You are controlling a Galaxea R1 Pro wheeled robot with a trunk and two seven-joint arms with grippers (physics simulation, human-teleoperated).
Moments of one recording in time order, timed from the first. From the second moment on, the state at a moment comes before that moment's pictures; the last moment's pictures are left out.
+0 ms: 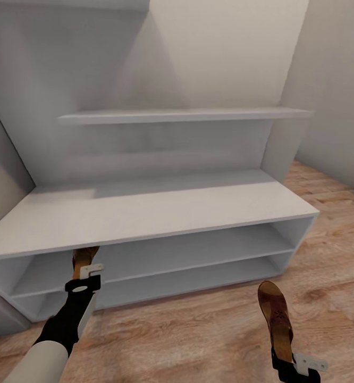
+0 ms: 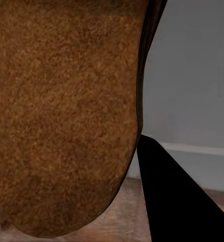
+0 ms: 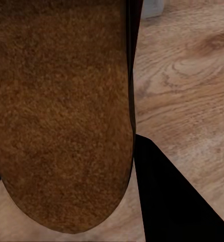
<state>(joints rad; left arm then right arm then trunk) -0.58 0.04 0.12 -0.77 -0.02 0.29 0.33 -0.16 -0.08 -0.29 -0.64 0.04 -0.31 -0.02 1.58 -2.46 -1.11</state>
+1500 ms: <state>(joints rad) -0.58 0.04 0.12 -0.78 -0.02 0.29 0.33 -0.16 -0.08 -0.29 -0.64 0.04 -0.31 -0.02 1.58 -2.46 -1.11</state>
